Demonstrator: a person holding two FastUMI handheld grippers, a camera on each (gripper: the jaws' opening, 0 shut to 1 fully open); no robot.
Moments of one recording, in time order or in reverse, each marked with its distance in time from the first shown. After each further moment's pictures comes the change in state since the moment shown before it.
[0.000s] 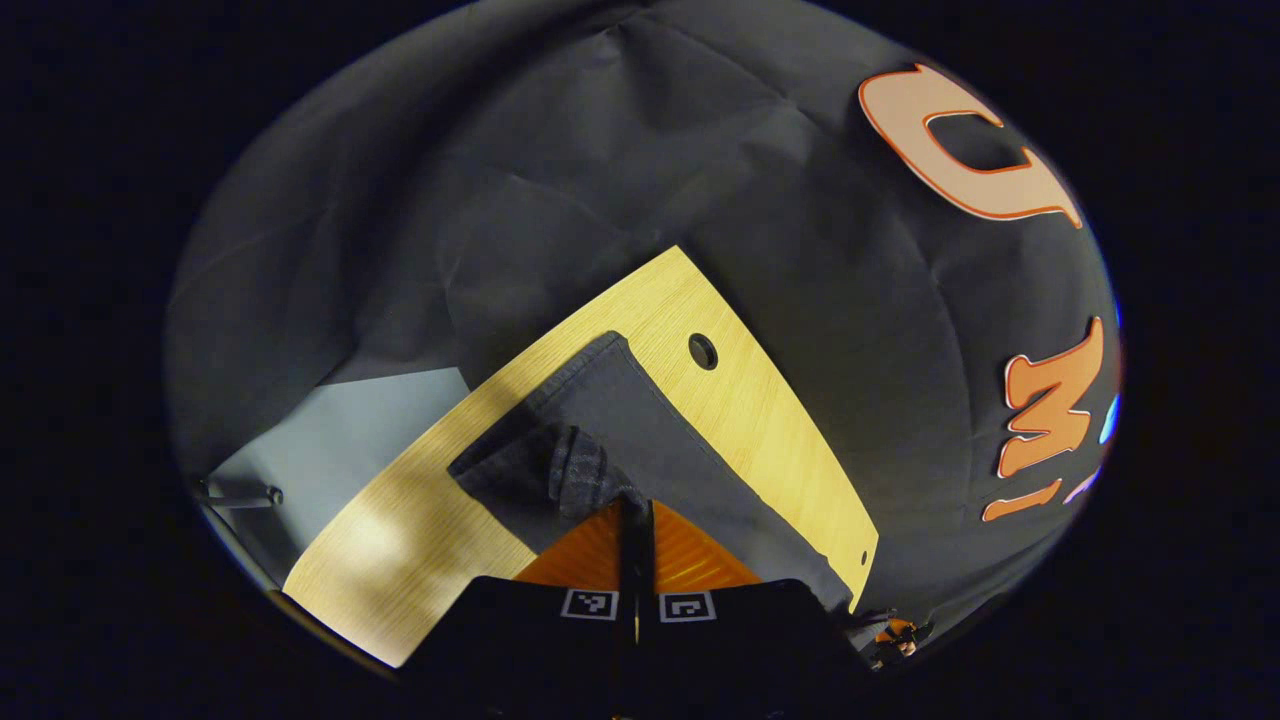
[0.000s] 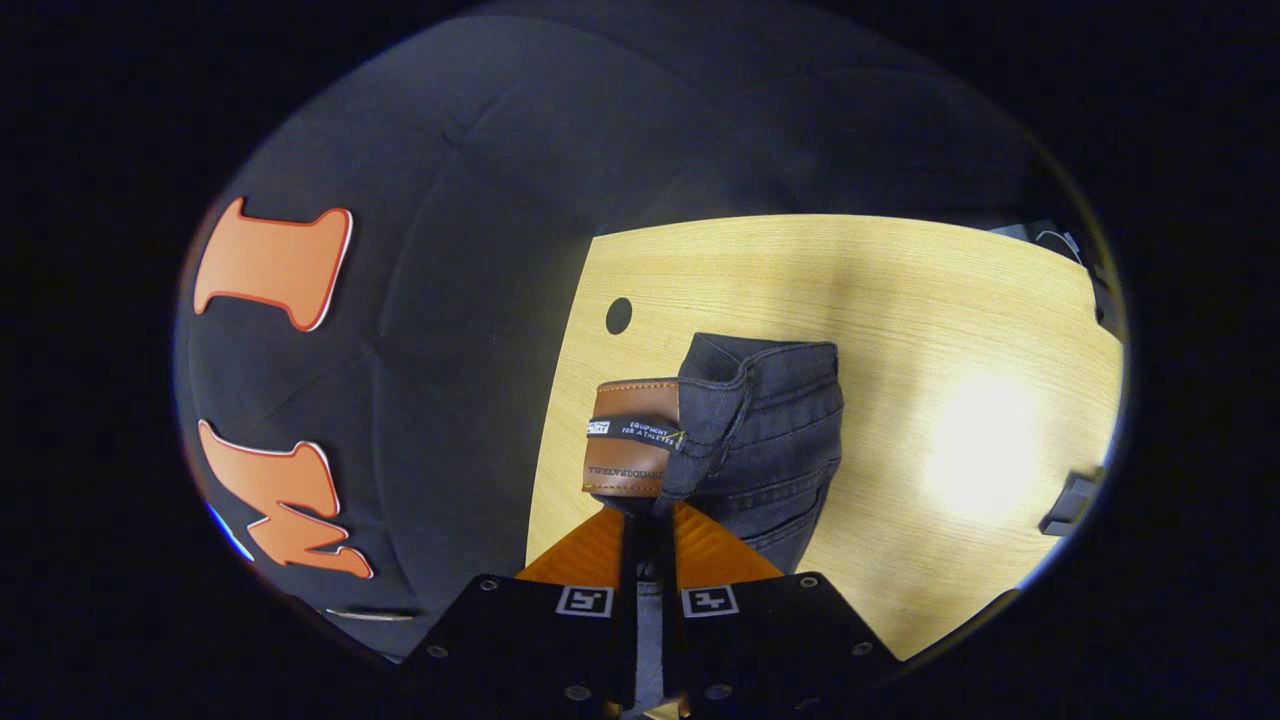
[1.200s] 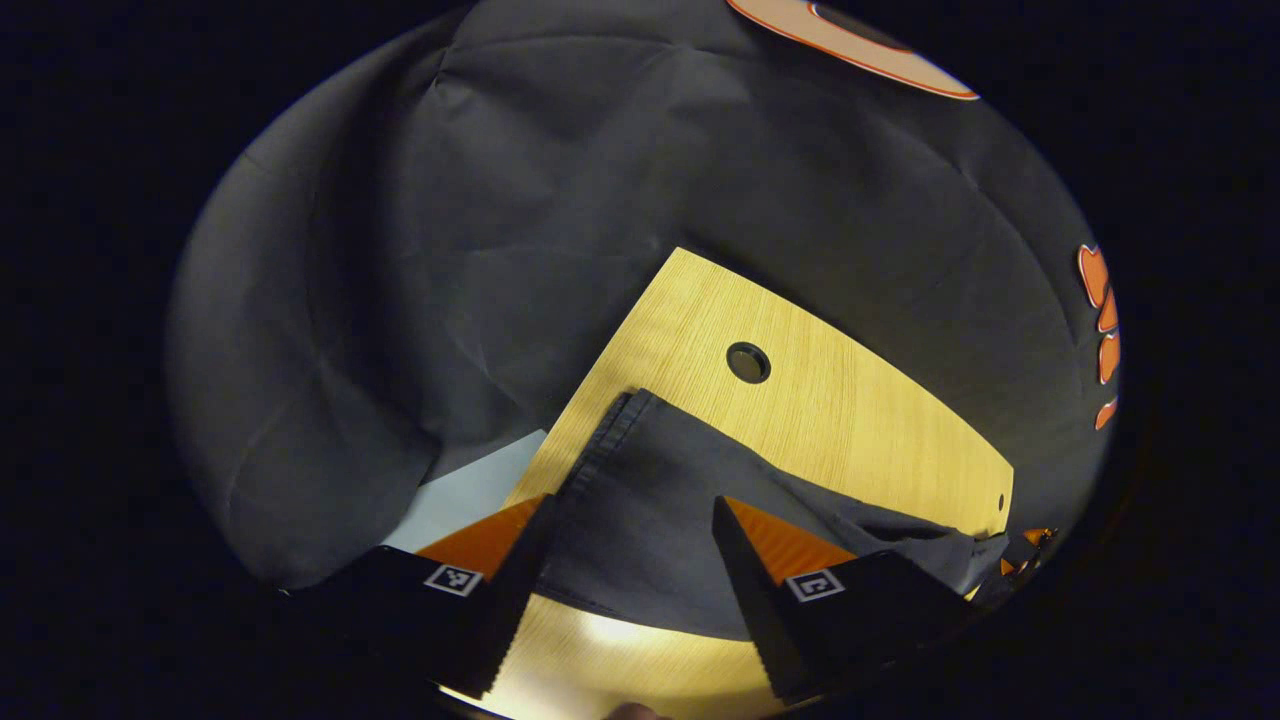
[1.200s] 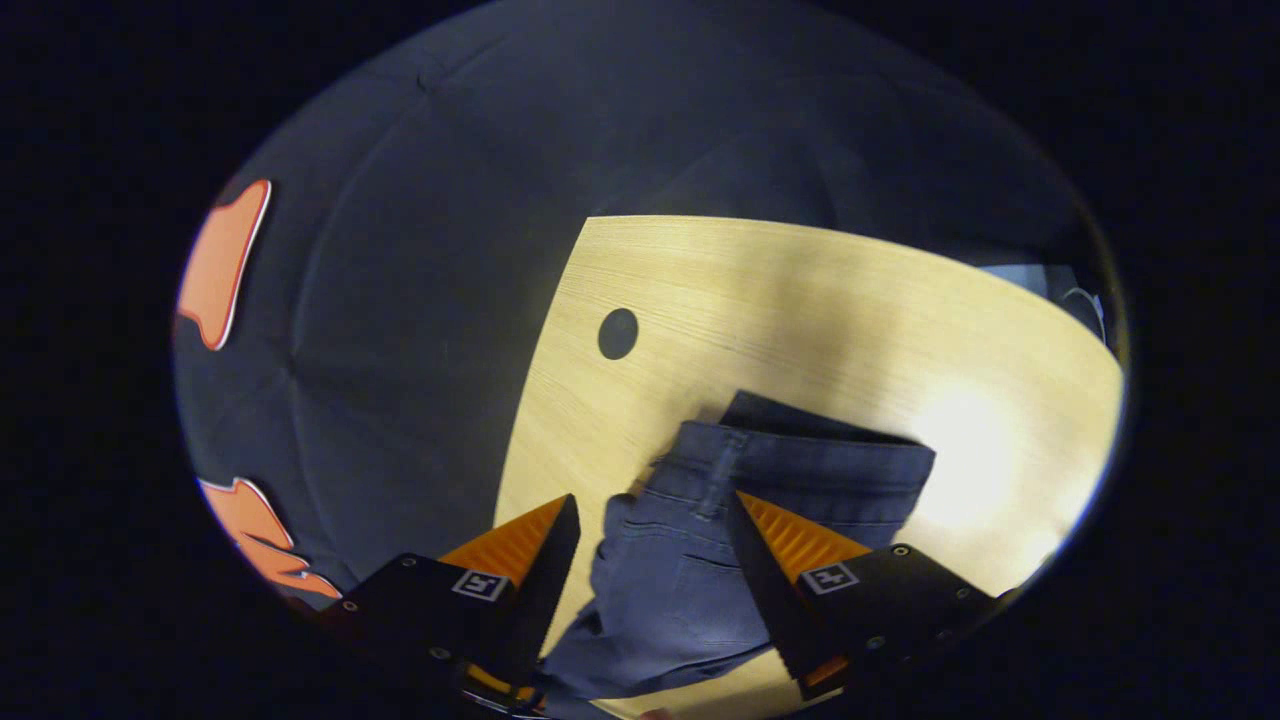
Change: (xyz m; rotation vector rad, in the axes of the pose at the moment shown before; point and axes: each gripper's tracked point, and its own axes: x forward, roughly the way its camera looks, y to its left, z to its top) left arm 0.028 -0.016 0.051 0.403 0.001 0.307; right arm 0.098 0.003 0.060 -0.151 0.054 -0.147
